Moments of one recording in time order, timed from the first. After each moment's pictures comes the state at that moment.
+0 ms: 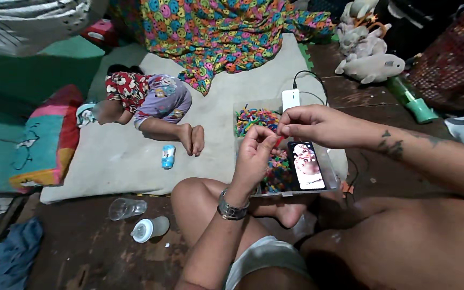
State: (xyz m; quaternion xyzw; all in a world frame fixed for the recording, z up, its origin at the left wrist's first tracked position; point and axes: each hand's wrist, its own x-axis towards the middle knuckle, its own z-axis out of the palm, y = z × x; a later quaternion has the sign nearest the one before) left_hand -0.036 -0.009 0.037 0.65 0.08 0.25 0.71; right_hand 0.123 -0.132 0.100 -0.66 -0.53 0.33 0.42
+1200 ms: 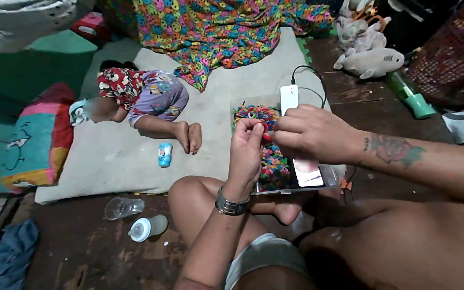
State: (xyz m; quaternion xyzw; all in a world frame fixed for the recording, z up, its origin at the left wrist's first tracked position) left_hand -0.028 -0.012 0.046 0.54 0.18 0.26 0.78; right_hand 0.111 -0.127 0.071 -0.55 -0.77 -0.18 0.26
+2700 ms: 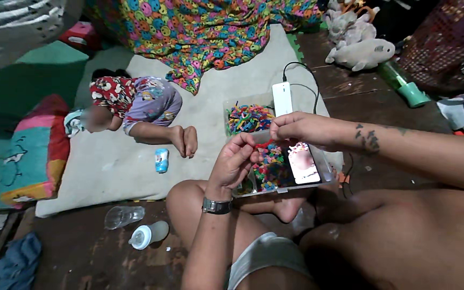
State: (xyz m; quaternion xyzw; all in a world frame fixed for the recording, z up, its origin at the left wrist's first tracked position) left_hand -0.050 0.026 0.016 0.48 0.01 0.09 0.87; right_hand 0.115 -0.128 0.088 -0.67 -0.35 0.50 0.43
